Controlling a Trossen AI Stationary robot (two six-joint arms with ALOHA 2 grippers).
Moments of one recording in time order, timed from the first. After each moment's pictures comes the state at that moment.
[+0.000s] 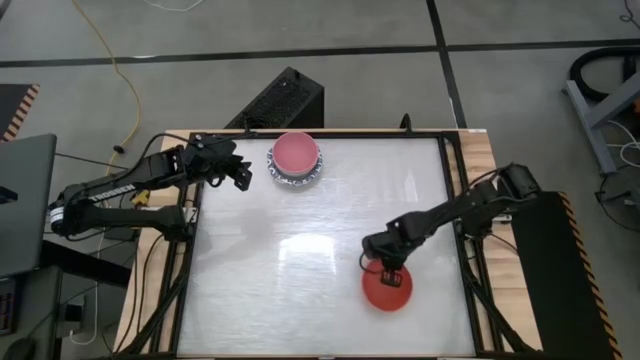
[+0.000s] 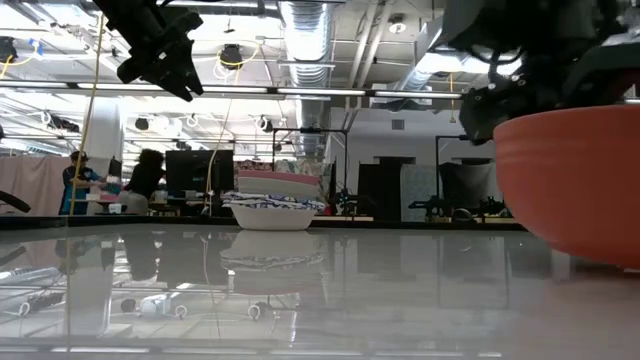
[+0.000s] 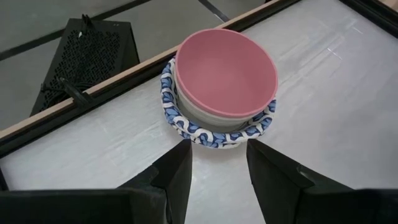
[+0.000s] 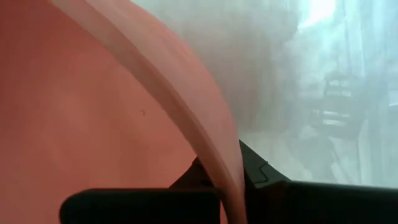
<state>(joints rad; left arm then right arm) 0.38 0.87 0.89 -0.66 -0.32 -0.40 0.30 1.56 0.89 -0.67 -0.21 0.58</state>
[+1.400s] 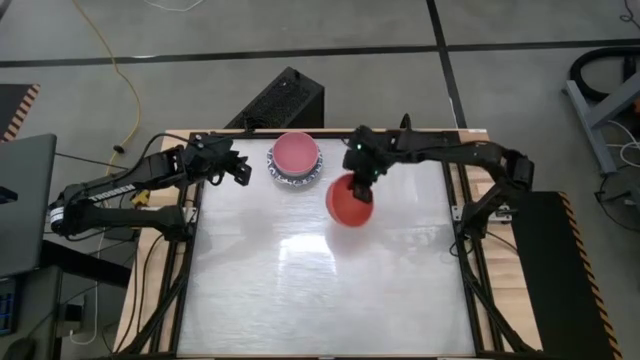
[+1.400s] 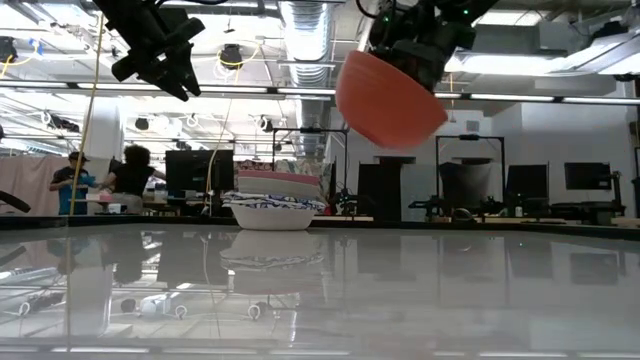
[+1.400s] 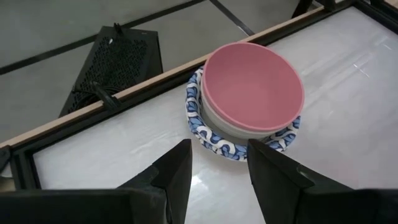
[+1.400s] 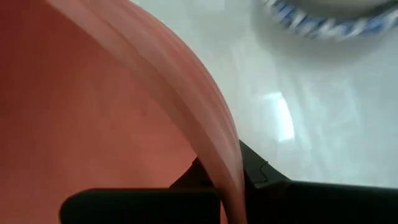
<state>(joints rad) 0.38 0.87 0.89 -0.66 -0.43 -0.43 -0.35 1.56 1.27 -0.72 -0.31 -0.04</state>
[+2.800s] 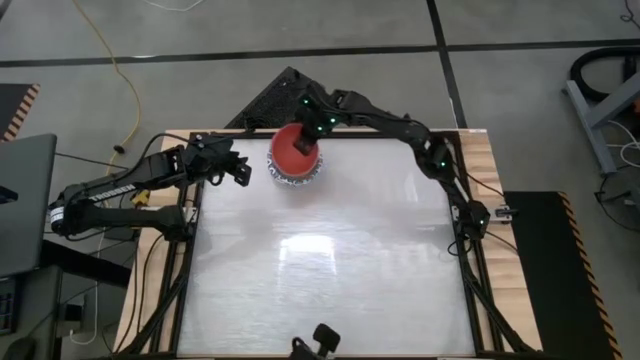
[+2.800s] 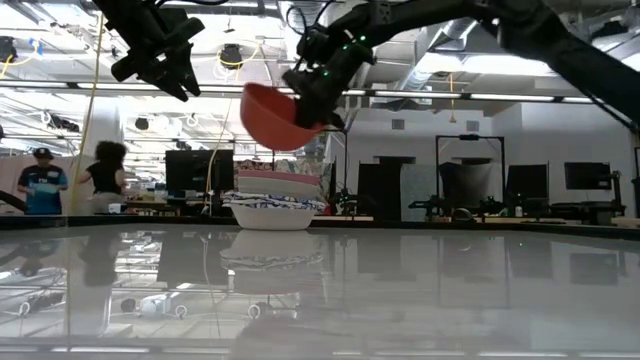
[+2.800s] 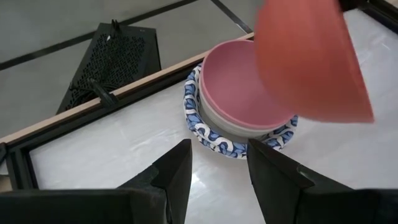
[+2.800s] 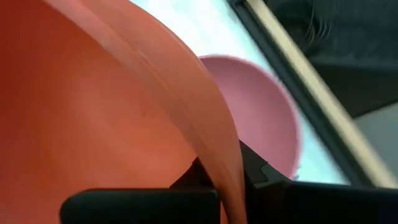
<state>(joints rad) 0.38 0.87 0.89 -0.67 -0.42 -0.44 -0.48 2.25 2.34 -0.95 -0.18 0.05</state>
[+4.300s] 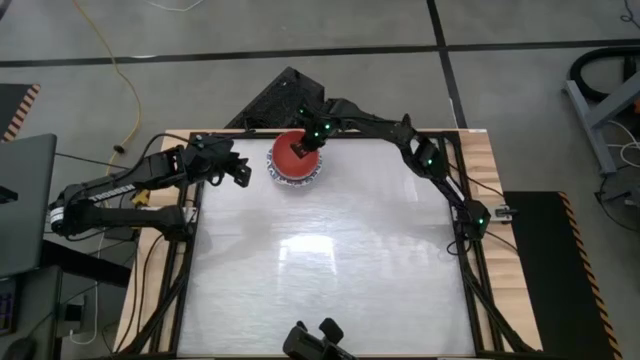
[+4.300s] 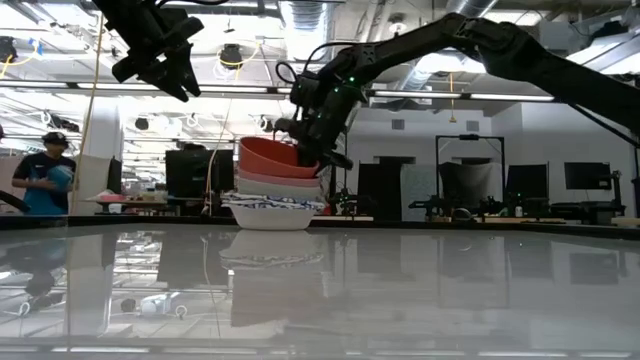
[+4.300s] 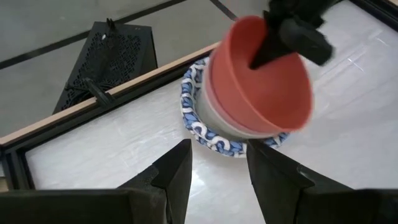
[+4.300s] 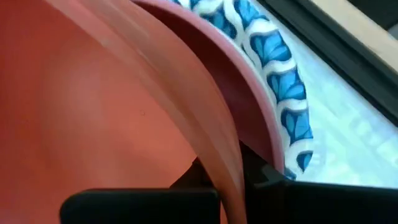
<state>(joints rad) 0.38 0.87 0.89 -0.67 -0.40 -0.43 -0.53 2.40 2.35 -0.97 -0.20 0.32</state>
